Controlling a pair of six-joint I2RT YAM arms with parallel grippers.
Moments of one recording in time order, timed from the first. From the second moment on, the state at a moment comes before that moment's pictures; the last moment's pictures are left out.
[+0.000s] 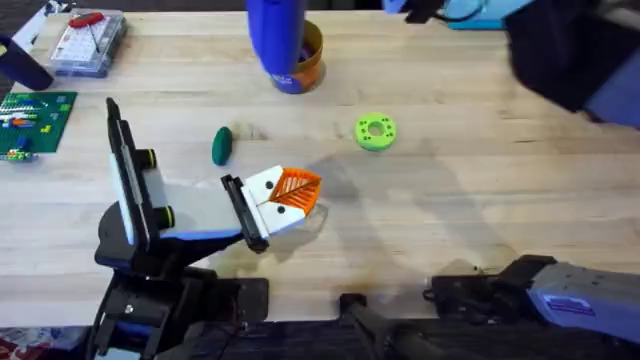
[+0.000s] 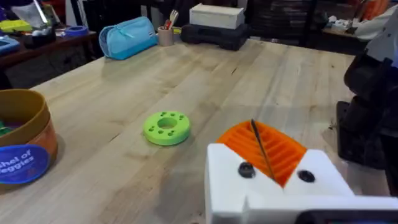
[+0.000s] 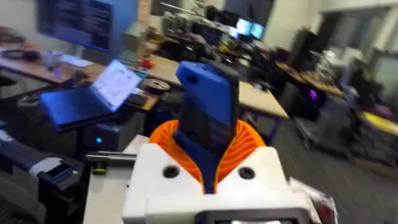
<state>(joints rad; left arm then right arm) -0.16 0.01 0.01 -0.08 0.95 0.04 0.54 1.36 1.14 0.74 -1.12 0.16</state>
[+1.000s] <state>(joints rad) -0.16 0.01 0.01 -0.08 0.95 0.04 0.65 1.48 1.25 0.91 -1.32 0.47</state>
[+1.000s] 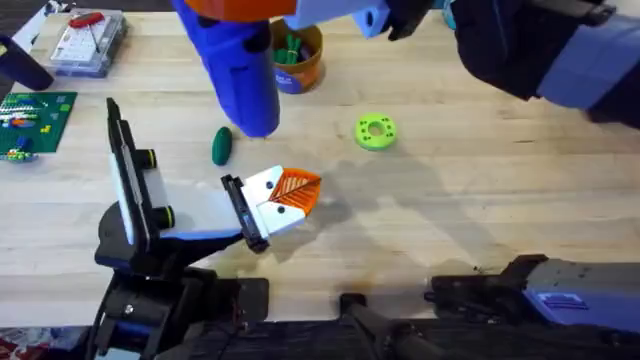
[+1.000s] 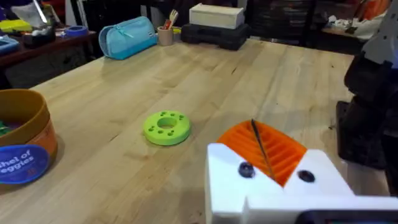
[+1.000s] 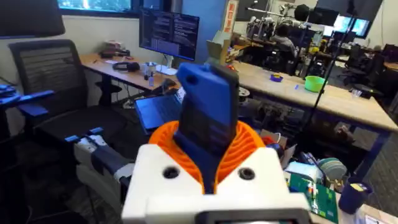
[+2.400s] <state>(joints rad) -0.16 0.01 0.01 -0.08 0.95 0.04 0.69 1.48 0.90 1.25 -1.25 0.49</state>
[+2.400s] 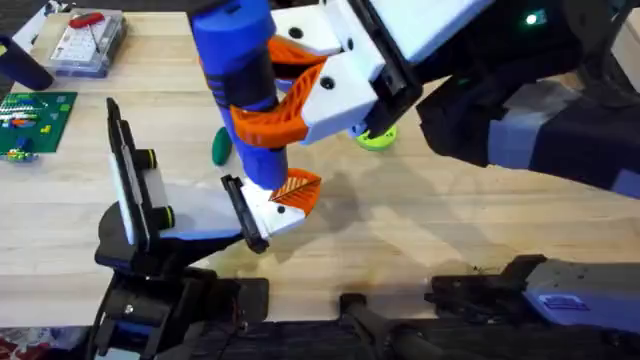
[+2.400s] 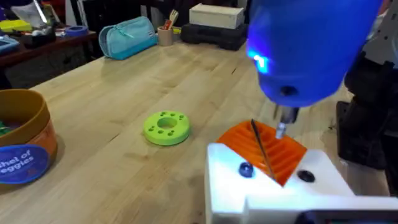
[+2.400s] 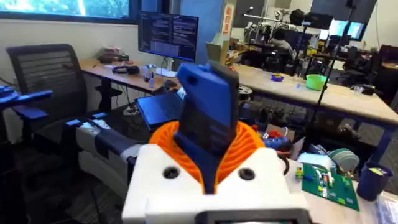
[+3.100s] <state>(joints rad) -0.16 0.01 0.01 -0.08 0.95 0.04 0.71 1.52 0.90 1.25 -1.25 0.43</state>
